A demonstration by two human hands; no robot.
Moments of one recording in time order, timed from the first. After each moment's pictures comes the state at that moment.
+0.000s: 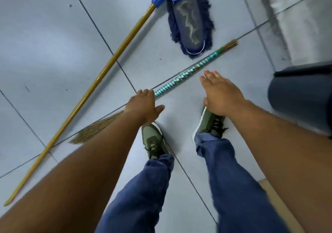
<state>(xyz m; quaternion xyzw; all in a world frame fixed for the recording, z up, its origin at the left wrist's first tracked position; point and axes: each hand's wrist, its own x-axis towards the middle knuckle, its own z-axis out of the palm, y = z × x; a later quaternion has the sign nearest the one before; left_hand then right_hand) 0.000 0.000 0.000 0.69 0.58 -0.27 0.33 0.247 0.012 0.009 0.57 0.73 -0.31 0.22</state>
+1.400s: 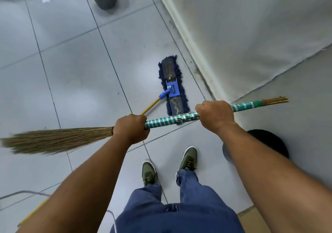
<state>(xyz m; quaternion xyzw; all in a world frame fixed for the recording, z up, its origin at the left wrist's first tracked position) 0.039 0.076 0.421 0.73 0.63 -0.20 0.18 0.304 0.107 0.428 0.55 0.82 -0.09 0.11</state>
